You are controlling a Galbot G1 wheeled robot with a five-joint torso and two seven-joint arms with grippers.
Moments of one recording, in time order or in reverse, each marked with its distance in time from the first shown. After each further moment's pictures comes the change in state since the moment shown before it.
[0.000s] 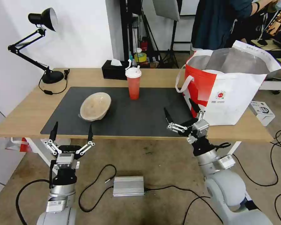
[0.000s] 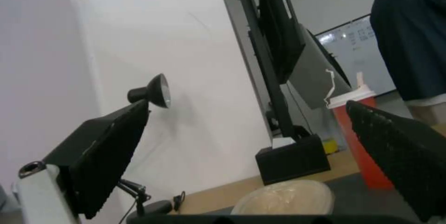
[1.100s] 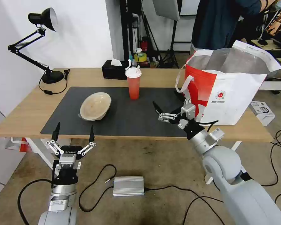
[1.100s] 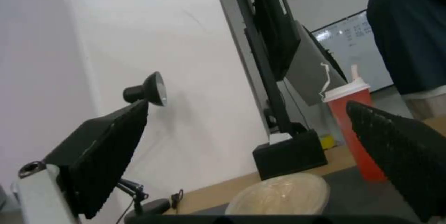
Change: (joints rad) left arm -0.010 0.000 0.003 0.024 0.024 -0.009 -0.001; right arm 0.235 -0.101 -0.085 -0.058 0.142 -0.222 -0.043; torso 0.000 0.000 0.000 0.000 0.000
